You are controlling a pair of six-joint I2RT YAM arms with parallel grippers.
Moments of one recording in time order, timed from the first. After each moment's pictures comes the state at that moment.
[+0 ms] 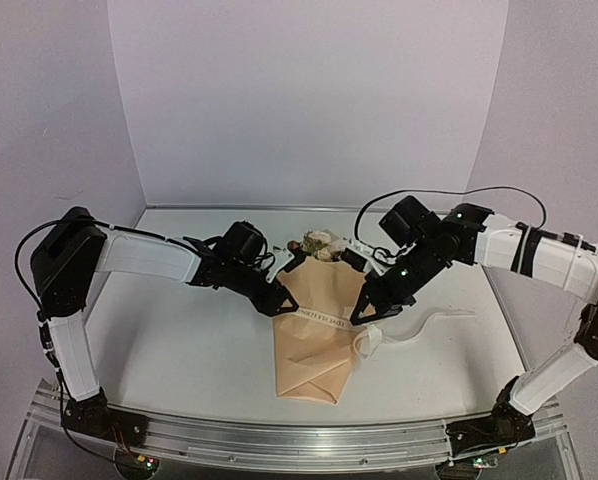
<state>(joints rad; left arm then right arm) -0.81 1.87 1.18 -0.12 0.36 0.06 0.79 1.50 1.27 -0.90 -0.51 0.33</state>
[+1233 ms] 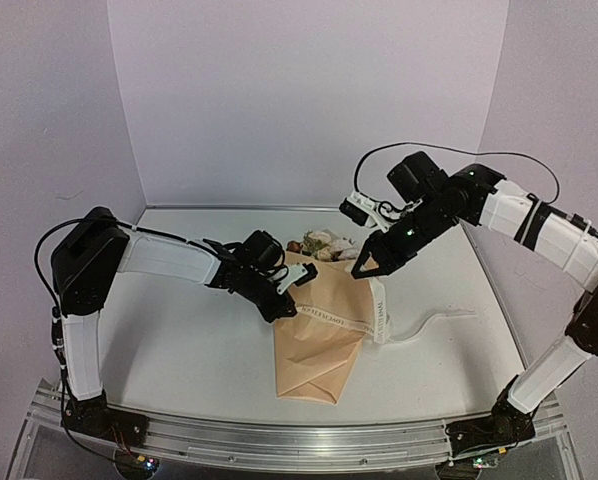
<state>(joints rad) -0.85 1.99 1.29 -0.25 0.27 0.14 0.72 1.57 1.56 -1.02 -0.43 0.05</state>
